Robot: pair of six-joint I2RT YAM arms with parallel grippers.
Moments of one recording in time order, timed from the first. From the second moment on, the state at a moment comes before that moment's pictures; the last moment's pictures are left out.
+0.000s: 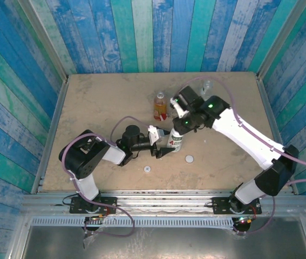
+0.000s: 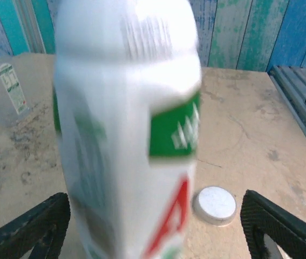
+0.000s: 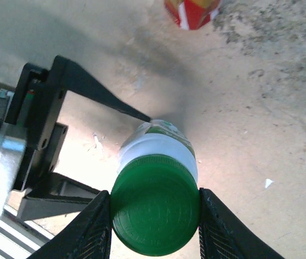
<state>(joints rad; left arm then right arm) -0.66 1.76 0.50 1.07 0.69 0.13 0.73 1.51 1.54 -1.12 0.03 0.19</state>
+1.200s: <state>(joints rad) -0.65 1.76 0.48 1.13 0.79 0.04 0.59 1.49 1.38 -1.00 -0.47 -0.10</state>
